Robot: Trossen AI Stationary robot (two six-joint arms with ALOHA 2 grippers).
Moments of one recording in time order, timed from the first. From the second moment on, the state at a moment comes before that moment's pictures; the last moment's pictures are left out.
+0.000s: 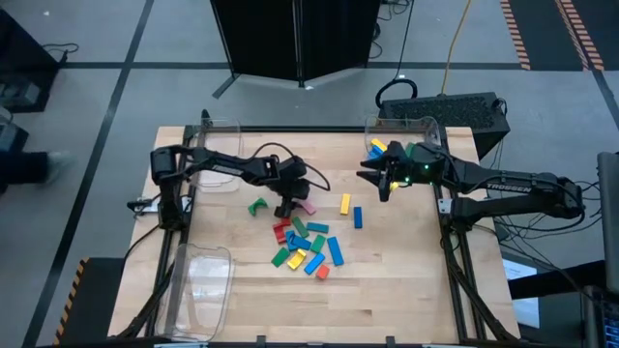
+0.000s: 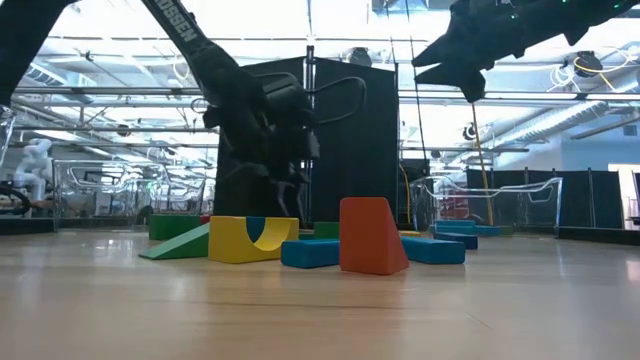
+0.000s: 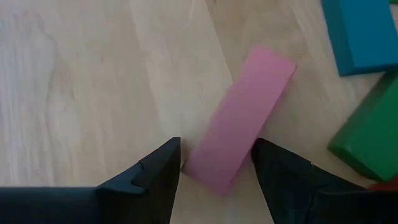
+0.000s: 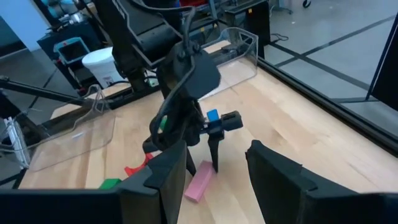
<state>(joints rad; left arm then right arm) 0.29 1.91 1.04 -0.20 0.25 0.56 -0.26 0.91 0.66 -0.03 -0.02 0.31</state>
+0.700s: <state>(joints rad) 0.28 1.93 1.05 -0.19 0.26 0.43 -0.26 0.92 0.66 -0.05 -0.02 0.30</state>
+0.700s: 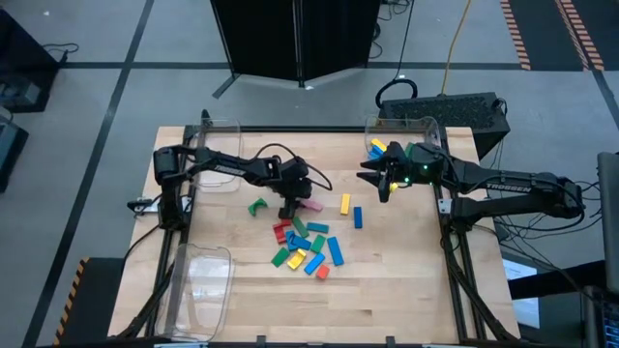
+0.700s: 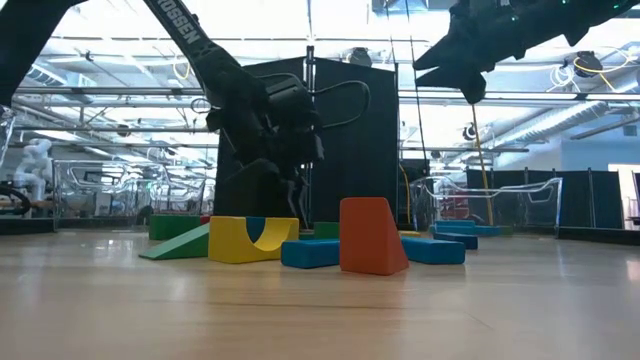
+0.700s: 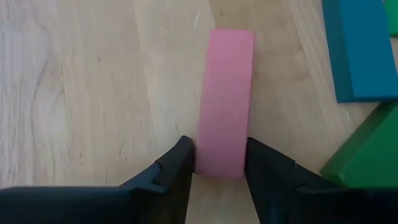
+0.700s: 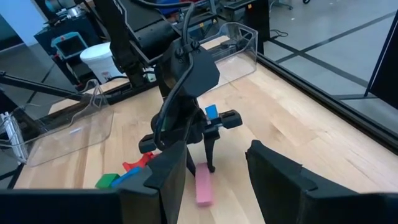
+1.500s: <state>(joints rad) 0.31 1.93 1.05 0.09 0.56 0.05 -0.19 0.93 0.66 -0.31 0.10 0.01</state>
